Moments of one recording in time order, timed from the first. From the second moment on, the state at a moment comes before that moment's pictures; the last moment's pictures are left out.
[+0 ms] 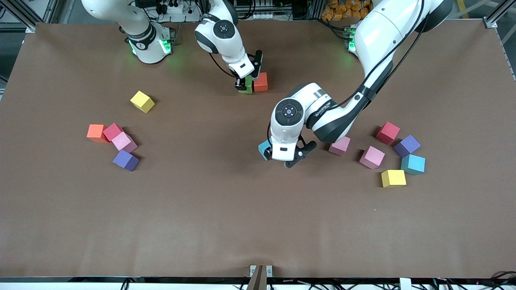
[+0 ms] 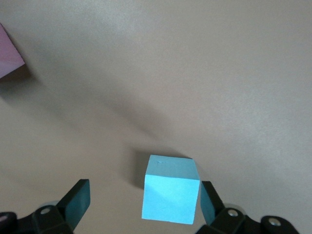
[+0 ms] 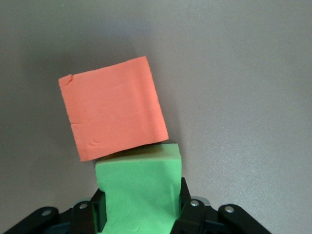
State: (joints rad) left arm -0.26 0.75 -0.56 -1.45 0.37 2.05 -1.57; right arm 0.90 0.26 0.21 -2.44 0.15 2.79 -0.43
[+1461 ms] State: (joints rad) left arm -0.30 0.81 -0.57 -1.45 0.37 2.15 -1.68; right arm 0.93 0.30 0.20 -2.44 0.15 2.85 -0.42
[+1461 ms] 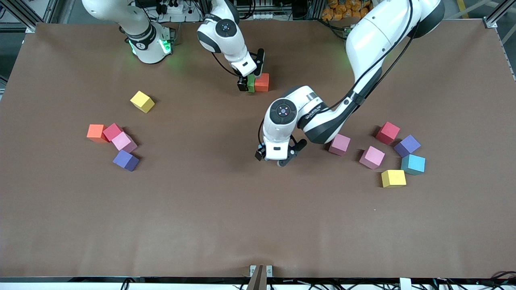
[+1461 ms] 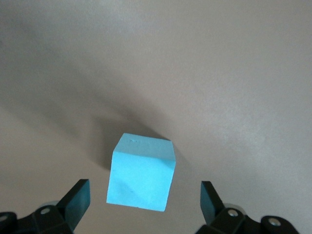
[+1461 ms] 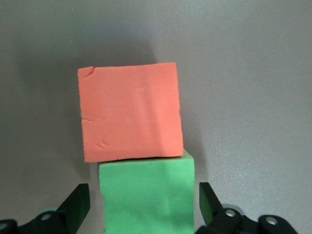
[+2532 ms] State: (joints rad) left arm -0.33 0.85 -0.53 -1.45 0.37 2.16 -1.68; right arm 0.91 0.16 0.14 -2.41 0.15 2.59 -0.42
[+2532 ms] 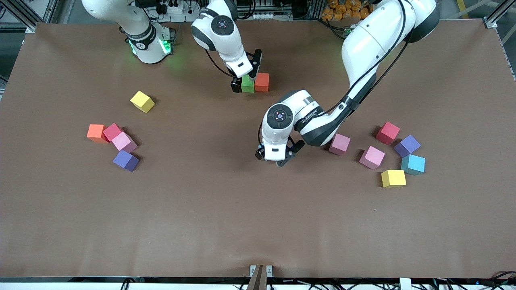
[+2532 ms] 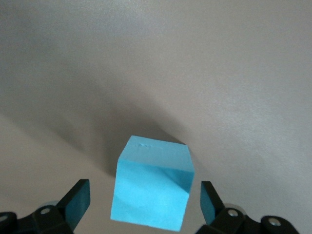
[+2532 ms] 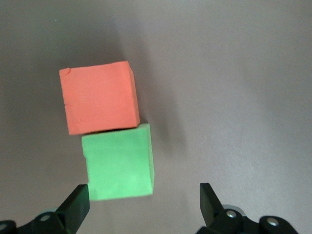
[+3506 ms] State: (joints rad) left arm -0.37 0.86 -0.47 -1.44 0.34 2.17 -1.68; right arm 0.30 0.15 0.04 -2.12 0.04 2.22 -0.49
